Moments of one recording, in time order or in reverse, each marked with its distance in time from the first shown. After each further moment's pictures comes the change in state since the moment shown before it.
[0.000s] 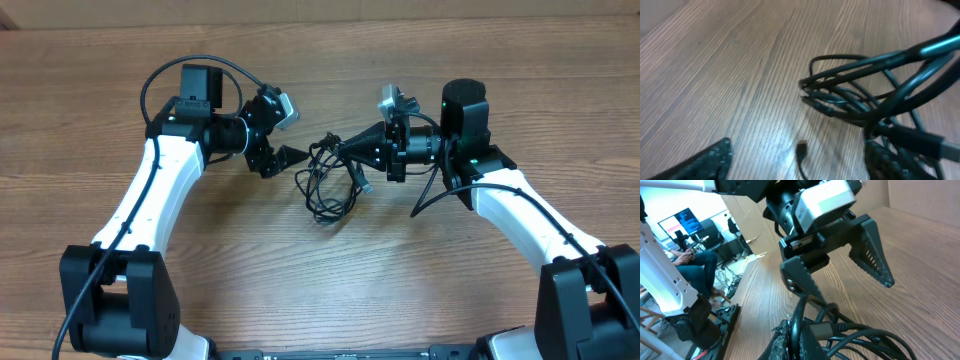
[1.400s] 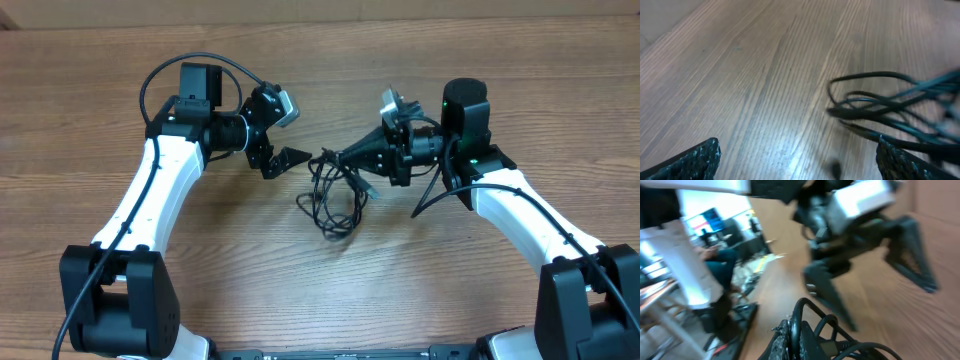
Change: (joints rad) left arm 0.000 0.000 0.000 0.026 0.013 -0.016; right arm 0.000 0.000 0.000 0.036 -0.089 0.024
